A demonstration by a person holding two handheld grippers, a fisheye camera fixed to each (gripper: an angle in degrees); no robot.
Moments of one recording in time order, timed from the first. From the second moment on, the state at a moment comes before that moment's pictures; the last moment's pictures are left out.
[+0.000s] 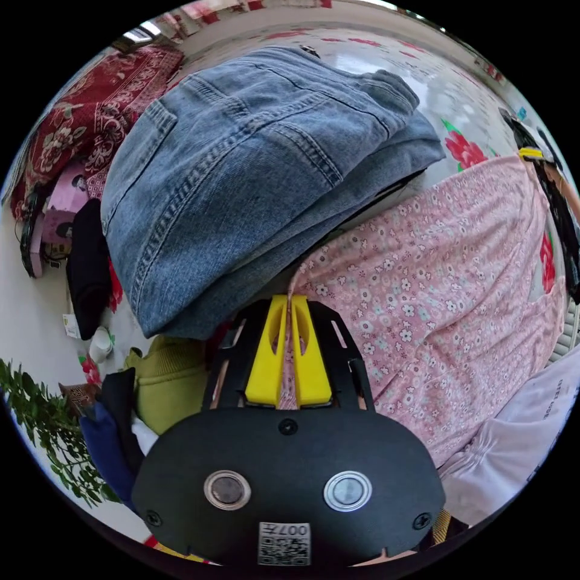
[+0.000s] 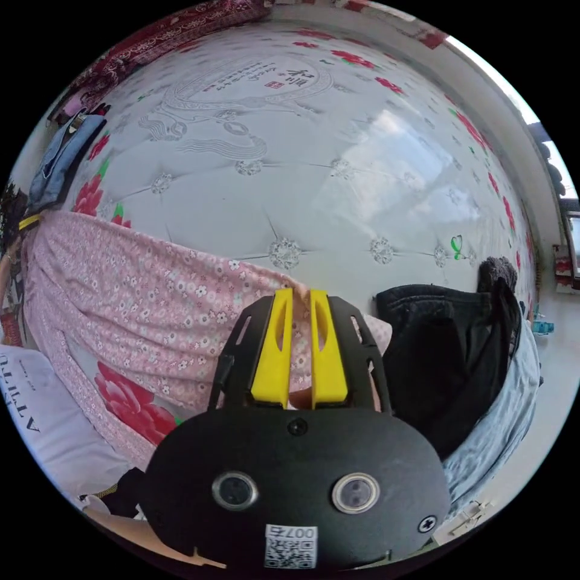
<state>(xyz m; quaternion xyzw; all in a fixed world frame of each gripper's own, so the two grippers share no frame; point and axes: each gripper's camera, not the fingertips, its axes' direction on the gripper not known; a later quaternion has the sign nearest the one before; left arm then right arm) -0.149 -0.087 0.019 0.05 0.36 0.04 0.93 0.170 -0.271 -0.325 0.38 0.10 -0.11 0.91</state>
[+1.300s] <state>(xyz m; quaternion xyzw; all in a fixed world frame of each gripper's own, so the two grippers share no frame) -0.101 0.230 -0.072 0.09 0.40 0.04 0.91 0.288 0.177 0.081 0.53 -0.19 0.22 0.80</state>
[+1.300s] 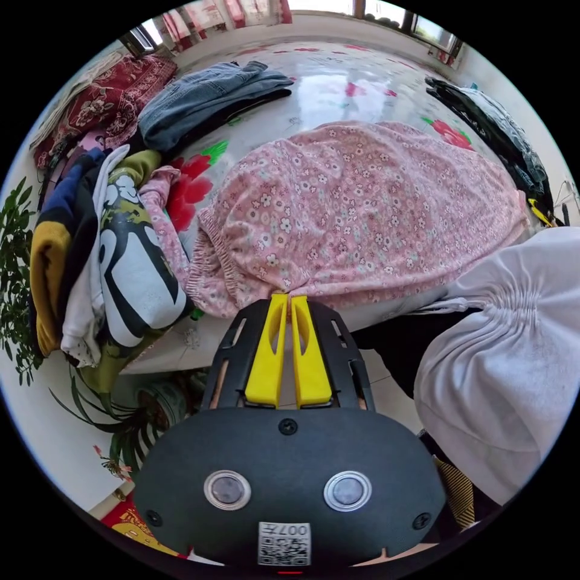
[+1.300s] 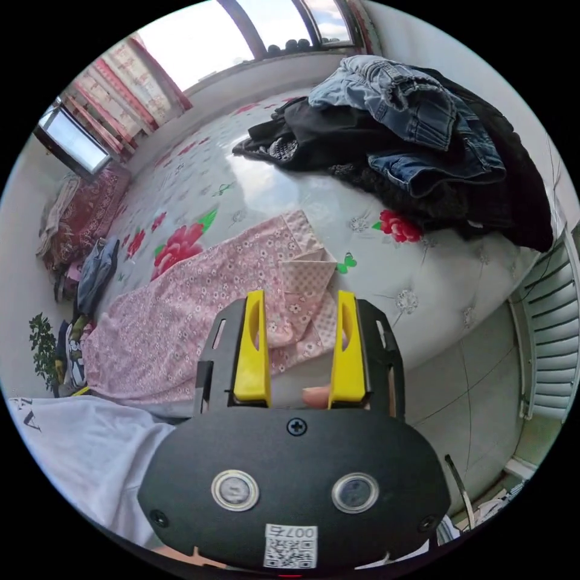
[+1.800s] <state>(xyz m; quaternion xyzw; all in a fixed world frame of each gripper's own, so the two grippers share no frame) -0.107 0.230 -0.075 0.06 0.39 -0.01 0.92 0.349 0.211 0.175 0.50 -0.39 0.33 0.70</state>
